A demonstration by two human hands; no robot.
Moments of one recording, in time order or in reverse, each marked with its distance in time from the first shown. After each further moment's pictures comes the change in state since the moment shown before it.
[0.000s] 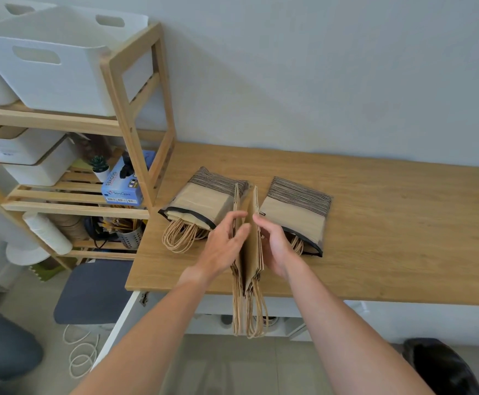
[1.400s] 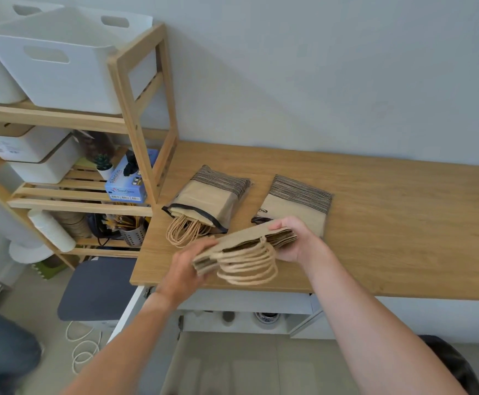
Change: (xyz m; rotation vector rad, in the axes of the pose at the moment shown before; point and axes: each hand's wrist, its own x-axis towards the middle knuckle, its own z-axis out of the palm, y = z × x) left_hand -0.038 -0.095 -0.045 0.284 0.054 0.401; right_hand -0.043 -0.053 0.005 0.127 0.179 0.277
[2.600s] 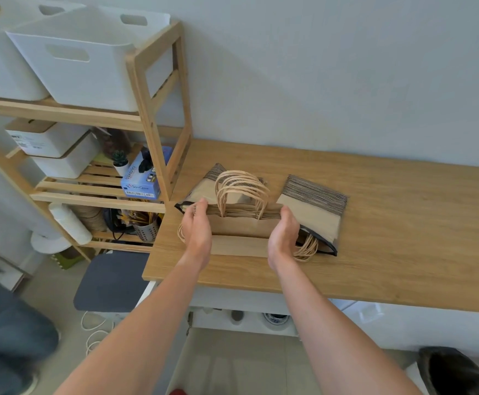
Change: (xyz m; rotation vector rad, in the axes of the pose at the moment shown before) left_hand 0.074 0.043 -0.006 -0.733 0.603 -0.783; right_hand 0.012 0.037 0.058 0.100 0.448 -0.600
